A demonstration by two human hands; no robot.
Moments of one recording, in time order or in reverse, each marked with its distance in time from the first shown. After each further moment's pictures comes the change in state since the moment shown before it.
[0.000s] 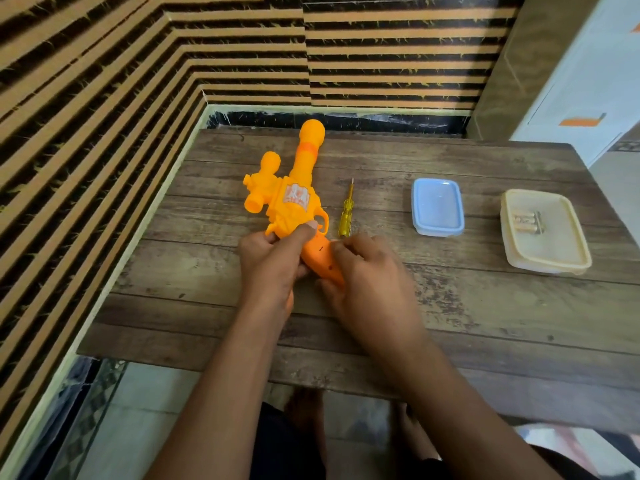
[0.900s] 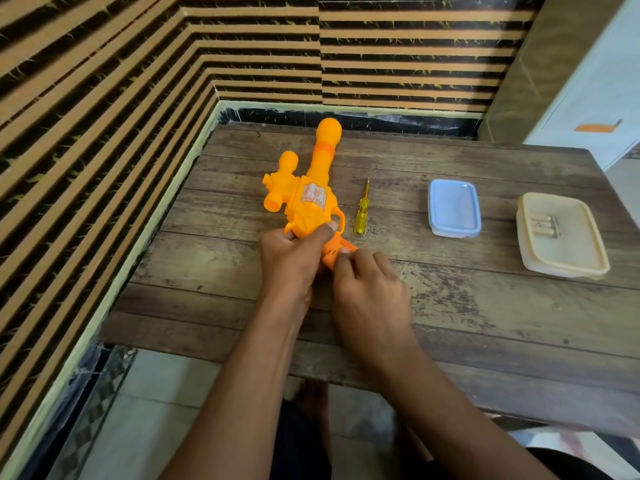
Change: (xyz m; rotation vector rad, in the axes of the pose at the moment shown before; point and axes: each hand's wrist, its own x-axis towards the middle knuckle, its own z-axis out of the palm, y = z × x) left_hand 0.000 -0.002 -0.002 0.023 0.035 0.003; right_hand -0.006 -0.029 0.022 -0.237 0.236 -0.042
